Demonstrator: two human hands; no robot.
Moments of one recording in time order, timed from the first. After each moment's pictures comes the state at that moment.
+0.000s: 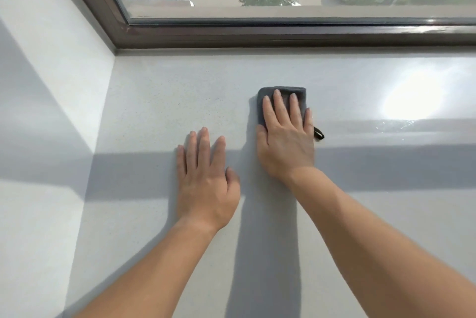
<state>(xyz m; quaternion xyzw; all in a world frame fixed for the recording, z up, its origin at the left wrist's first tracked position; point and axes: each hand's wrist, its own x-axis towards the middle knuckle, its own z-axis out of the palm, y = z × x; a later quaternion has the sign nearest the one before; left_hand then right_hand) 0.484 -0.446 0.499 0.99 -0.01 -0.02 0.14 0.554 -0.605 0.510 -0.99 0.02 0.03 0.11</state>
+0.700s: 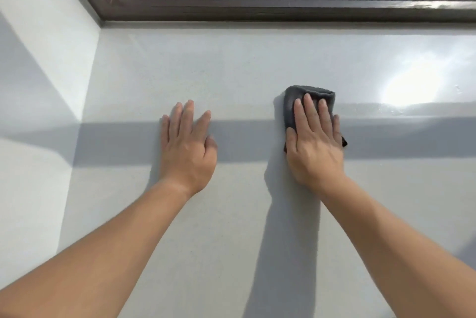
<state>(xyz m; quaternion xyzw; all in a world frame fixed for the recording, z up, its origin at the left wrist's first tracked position) 0.473 -0.448 0.517 0.98 -0.02 -0.01 0.20 0.476 -0.690 0.517 -0.99 0.03 0.04 0.10</state>
